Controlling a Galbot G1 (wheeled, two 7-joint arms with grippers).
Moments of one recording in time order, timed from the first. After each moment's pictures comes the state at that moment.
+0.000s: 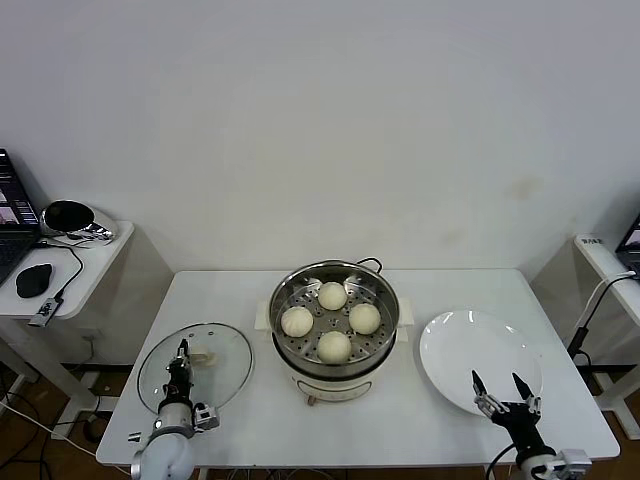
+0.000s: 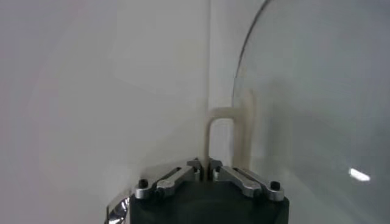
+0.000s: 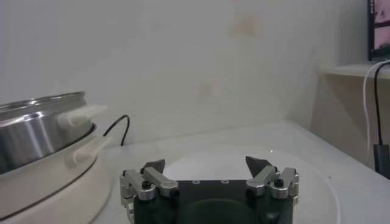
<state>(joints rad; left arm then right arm) 1.21 -1.37 -0.56 -1.43 1.34 0.17 -0.15 -1.61 1.35 0.83 1.85 0.47 0.02 -0.23</state>
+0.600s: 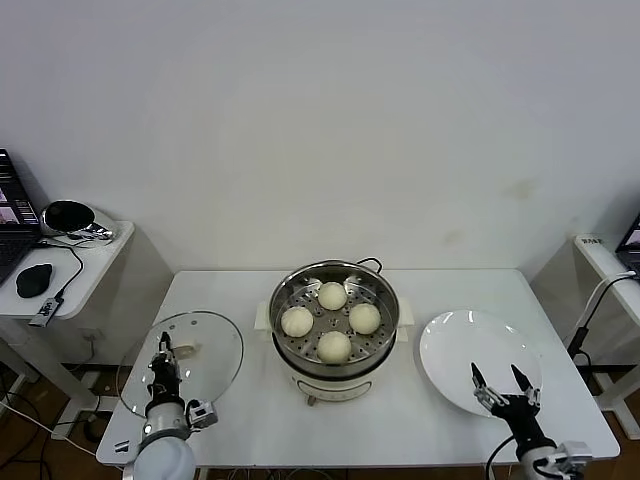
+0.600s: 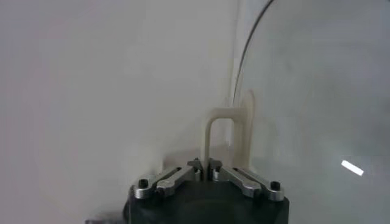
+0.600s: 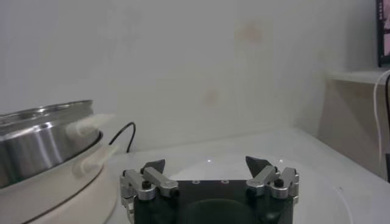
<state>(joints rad) 1.34 -1.34 -0.51 -1.76 1.30 0.43 -0.04 -1.59 1.32 0.82 1.85 0.49 0.02 -0.24</state>
